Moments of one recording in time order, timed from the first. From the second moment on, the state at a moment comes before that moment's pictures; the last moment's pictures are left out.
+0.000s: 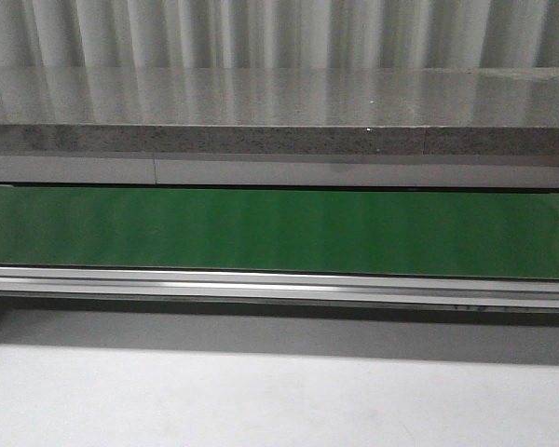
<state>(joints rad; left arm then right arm) -0.19 0.59 -0.59 -0.07 0.62 0.04 -0.74 1.41 -1.08 0.12 0.62 0.08</state>
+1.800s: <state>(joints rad) -0.19 0.59 -0.59 -0.07 0.62 0.04 -0.63 1.35 -1.02 0.18 0.65 0.05</state>
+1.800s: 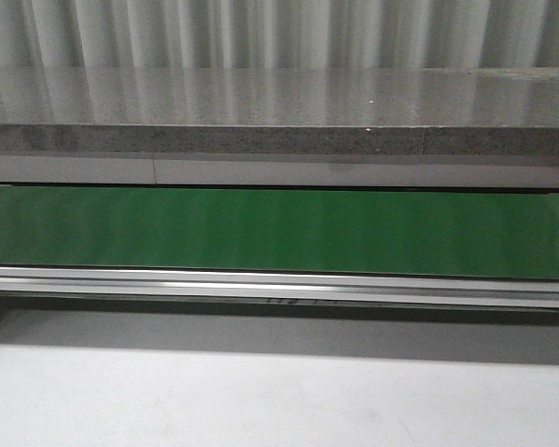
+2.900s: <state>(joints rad) -0.19 0.59 -0.59 -0.07 0.62 0.04 -0.06 0.61 -0.67 0.16 0.70 -0.30</state>
